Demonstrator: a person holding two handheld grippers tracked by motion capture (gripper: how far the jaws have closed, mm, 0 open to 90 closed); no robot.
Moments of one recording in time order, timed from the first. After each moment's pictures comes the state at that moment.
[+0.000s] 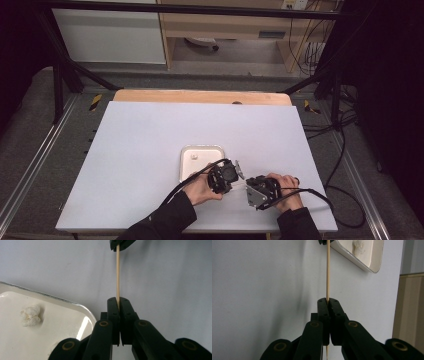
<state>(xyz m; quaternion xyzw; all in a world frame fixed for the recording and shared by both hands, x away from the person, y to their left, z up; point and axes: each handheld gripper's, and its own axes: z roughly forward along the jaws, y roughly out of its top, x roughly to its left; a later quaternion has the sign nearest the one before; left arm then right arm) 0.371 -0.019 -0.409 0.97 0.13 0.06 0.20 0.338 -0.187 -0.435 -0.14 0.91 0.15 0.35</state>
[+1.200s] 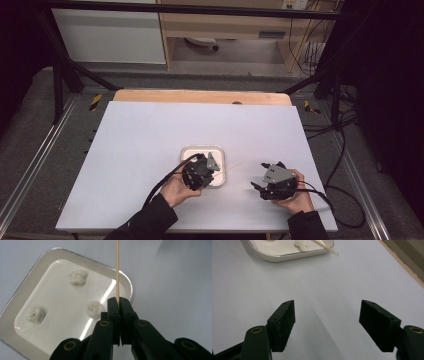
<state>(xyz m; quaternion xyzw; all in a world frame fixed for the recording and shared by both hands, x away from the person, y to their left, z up) 0.370 0.055 -0.393 0.94 0.21 0.11 0.26 0.348 -0.226 -0.431 0.20 0.88 0.34 0.28</state>
